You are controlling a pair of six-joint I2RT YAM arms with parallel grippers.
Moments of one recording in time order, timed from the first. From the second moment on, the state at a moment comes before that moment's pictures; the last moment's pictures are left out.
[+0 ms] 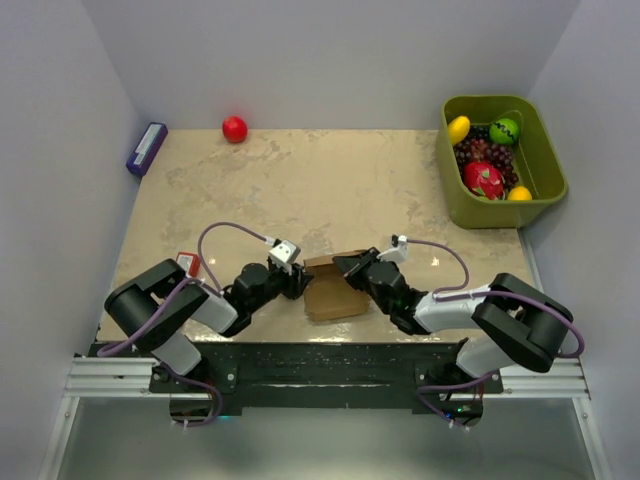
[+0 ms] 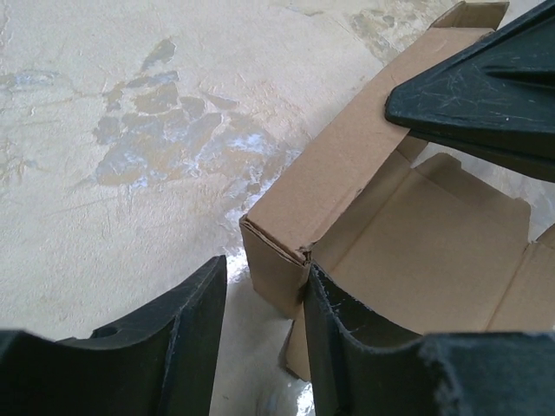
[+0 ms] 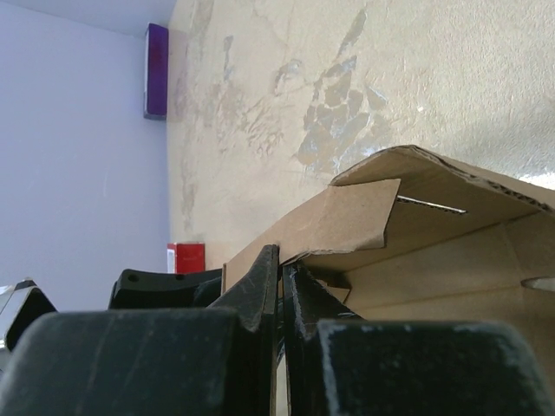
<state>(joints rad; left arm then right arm) -0.74 1.60 0.23 1.09 0.01 -0.21 0.90 1.45 0.36 0.76 0.43 1.29</state>
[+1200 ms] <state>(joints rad) -0.67 1.46 0.55 0.36 -0.10 -0.31 0.90 0.95 0.69 -0.12 0.46 0.90</state>
